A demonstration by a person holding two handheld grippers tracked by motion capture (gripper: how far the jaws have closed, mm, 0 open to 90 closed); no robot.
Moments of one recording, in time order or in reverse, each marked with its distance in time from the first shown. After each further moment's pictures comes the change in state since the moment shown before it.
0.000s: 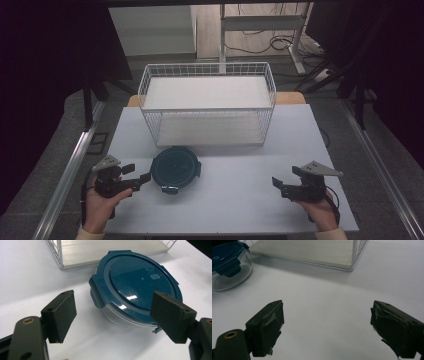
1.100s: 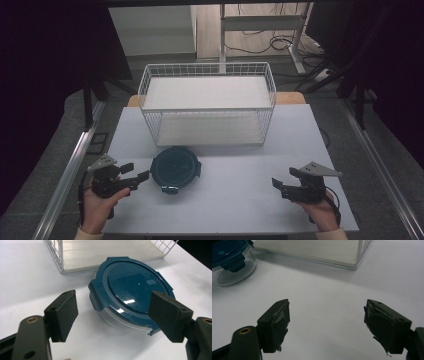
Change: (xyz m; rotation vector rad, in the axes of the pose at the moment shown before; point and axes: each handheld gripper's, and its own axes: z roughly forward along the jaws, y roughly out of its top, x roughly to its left) left arm -0.001 0.002 -0.010 -0.041 -0.006 -0.024; right arm 0.003 0.000 -0.002 0.020 0.020 -0.023
